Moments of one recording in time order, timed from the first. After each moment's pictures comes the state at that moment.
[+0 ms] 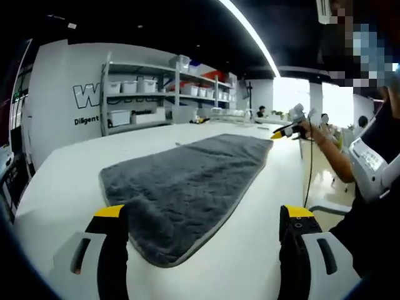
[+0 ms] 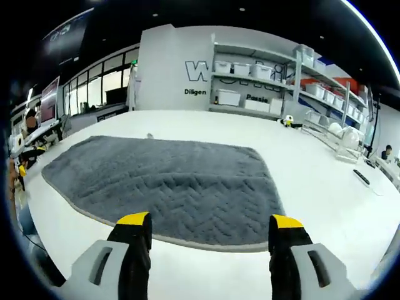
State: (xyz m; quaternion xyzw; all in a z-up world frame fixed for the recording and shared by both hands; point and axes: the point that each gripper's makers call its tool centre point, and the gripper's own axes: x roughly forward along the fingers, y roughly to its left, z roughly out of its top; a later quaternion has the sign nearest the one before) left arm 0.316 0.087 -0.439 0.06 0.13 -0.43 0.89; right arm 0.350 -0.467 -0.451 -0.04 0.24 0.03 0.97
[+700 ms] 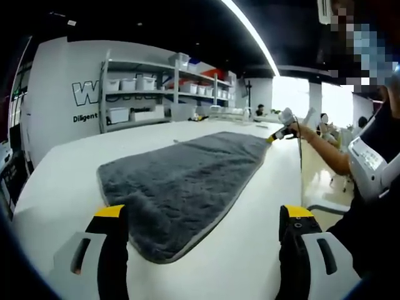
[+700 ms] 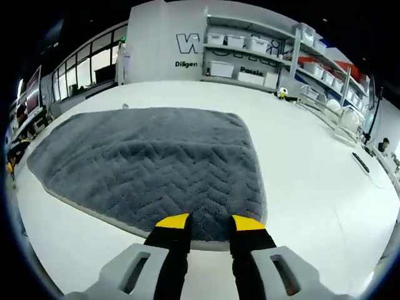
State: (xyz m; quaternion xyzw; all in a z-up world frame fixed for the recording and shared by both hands) left arm 0.312 0.087 -0.444 0.05 0.14 -0.43 0.89; right arm 0.361 -0.512 -0.497 -0.05 0.33 0.02 0.94
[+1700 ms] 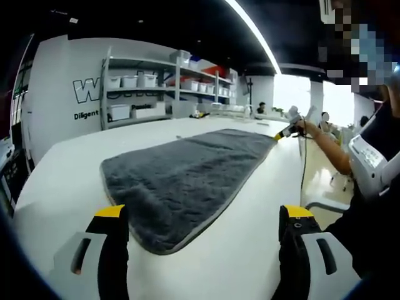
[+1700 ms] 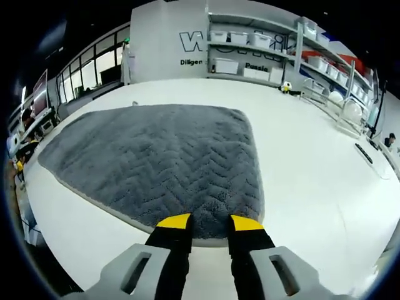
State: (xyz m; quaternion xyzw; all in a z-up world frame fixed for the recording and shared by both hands) left arm 0.308 0.094 -0.448 0.06 0.15 -0.43 0.89; right arm 0.327 -0.519 -0.497 -0.03 0.34 0.04 0.94
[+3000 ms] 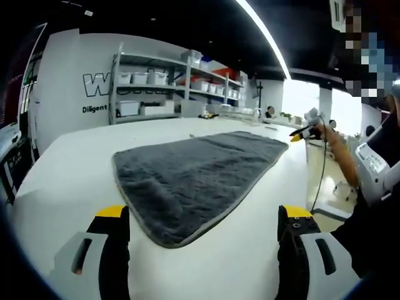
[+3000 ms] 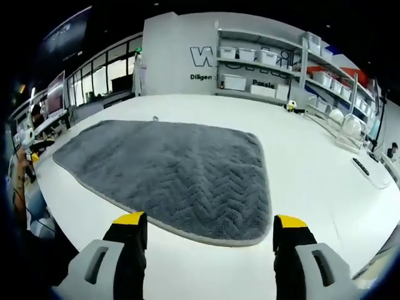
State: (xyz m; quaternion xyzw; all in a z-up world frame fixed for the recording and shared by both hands) left arm 0.316 0.104 -0.452 0.03 0.16 -0.40 0.90; right arm 0.291 -0.485 -0.456 -0.05 0.29 0.07 0.95
